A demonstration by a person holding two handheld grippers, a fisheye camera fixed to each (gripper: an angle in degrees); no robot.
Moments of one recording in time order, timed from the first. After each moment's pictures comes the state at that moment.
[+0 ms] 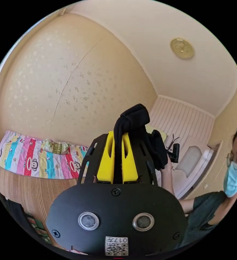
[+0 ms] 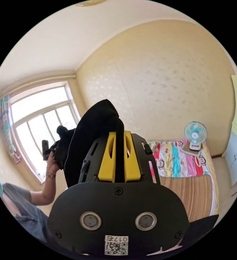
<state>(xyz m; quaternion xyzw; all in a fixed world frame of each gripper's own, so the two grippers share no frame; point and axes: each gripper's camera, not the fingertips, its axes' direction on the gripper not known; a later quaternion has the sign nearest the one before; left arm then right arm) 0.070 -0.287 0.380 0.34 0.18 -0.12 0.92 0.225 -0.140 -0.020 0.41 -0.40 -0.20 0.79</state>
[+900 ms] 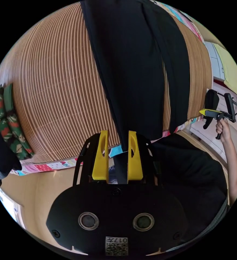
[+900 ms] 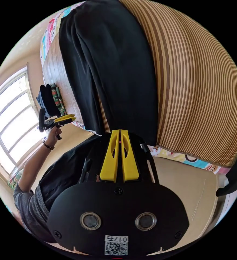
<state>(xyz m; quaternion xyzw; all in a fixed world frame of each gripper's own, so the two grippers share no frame) -0.095 -0.066 1.000 -0.44 0.14 -0.19 0.87 0.031 -0.124 0.660 -0.33 -0.28 -0.18 0.88</state>
